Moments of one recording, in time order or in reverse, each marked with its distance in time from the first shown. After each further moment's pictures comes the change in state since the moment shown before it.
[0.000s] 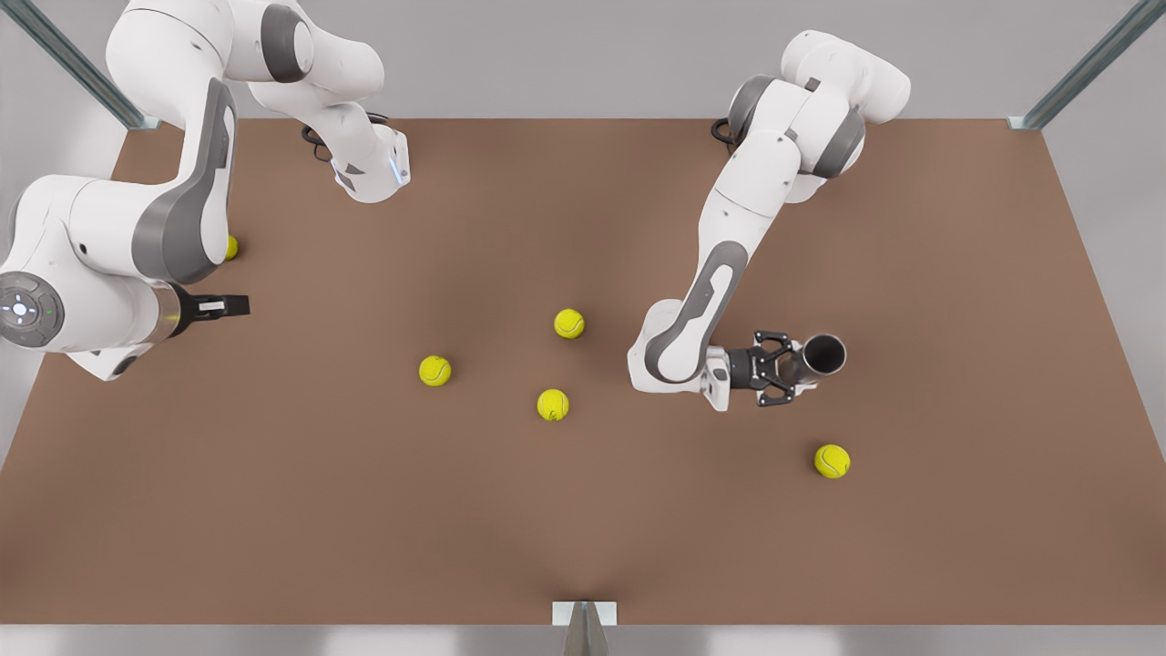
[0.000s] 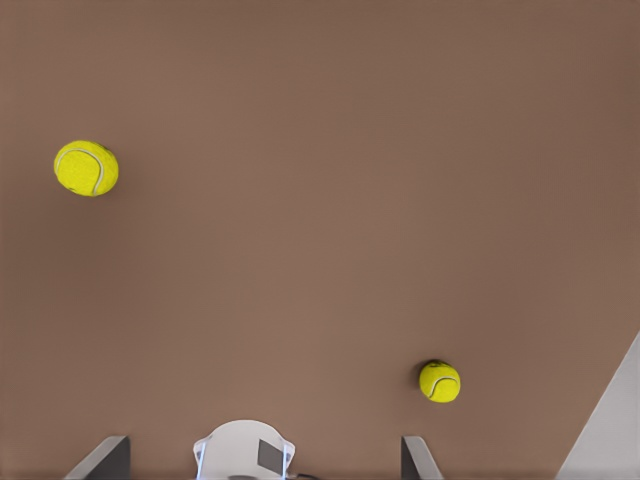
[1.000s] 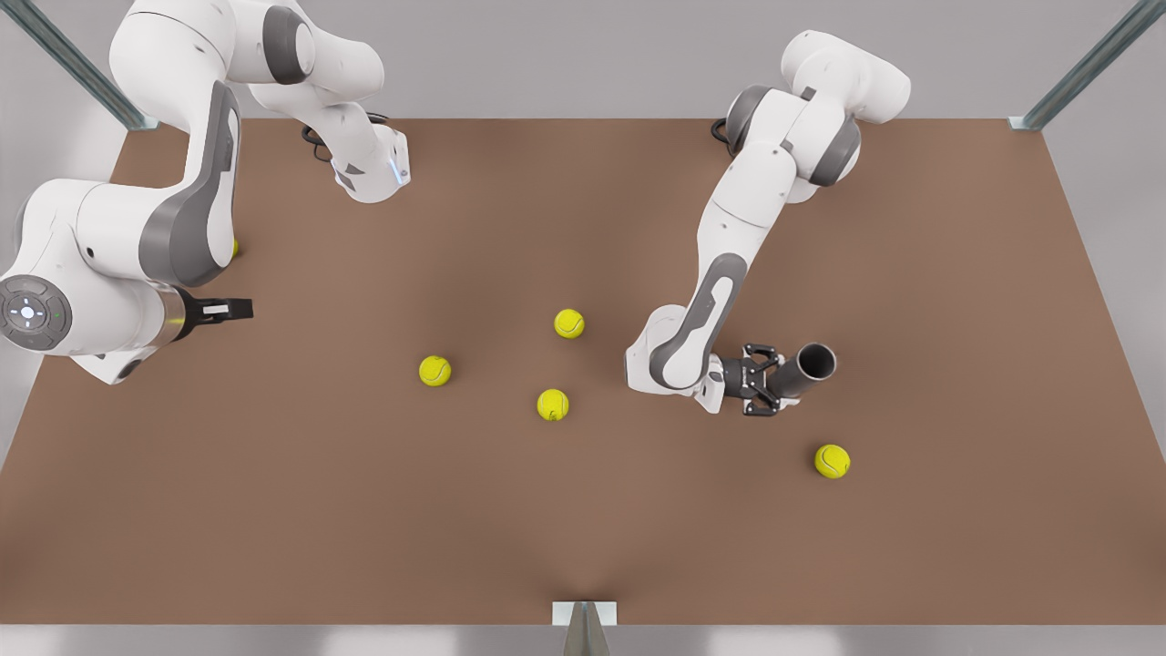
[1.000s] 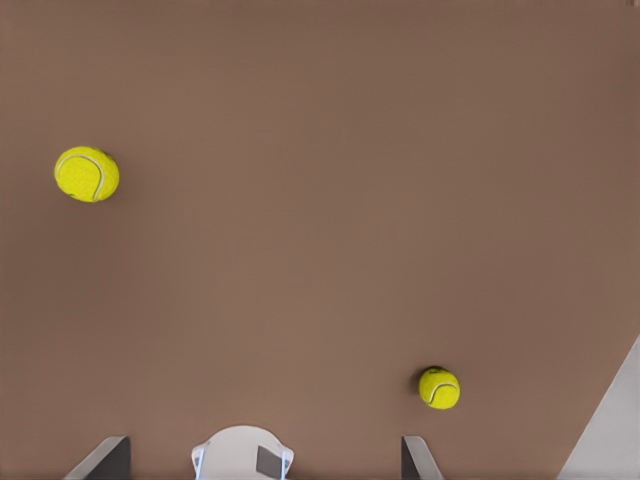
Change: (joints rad) left arm 0.006 0.043 0.002 0.000 -0.051 0.167 -0.192; right arm 0.005 0.008 0.002 0.003 -0.001 0.012 0.002
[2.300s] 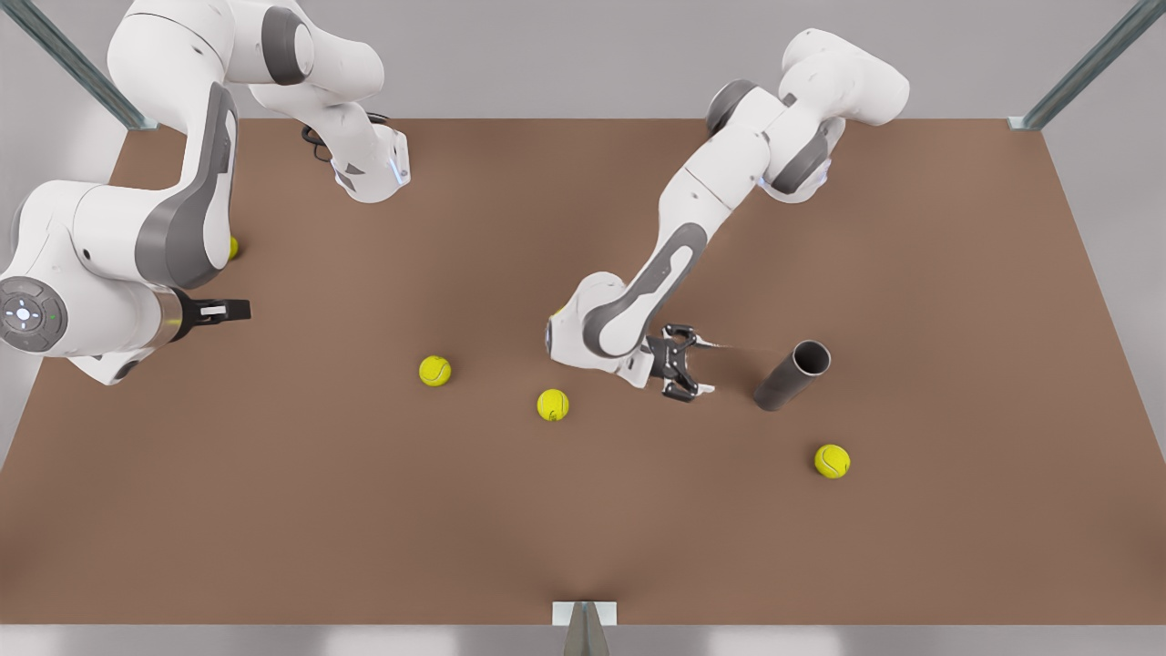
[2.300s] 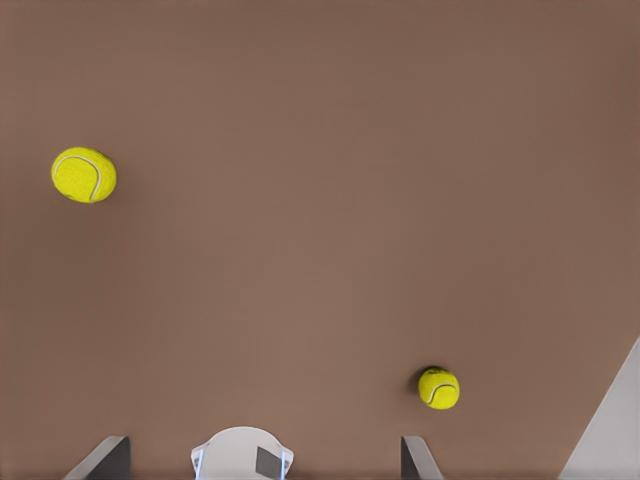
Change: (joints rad) left arm -0.067 0.078 -0.221 0.447 -0.152 -0.141 -0.027; right arm -0.008 0.002 0.000 -0.002 0.001 0.002 -0.003
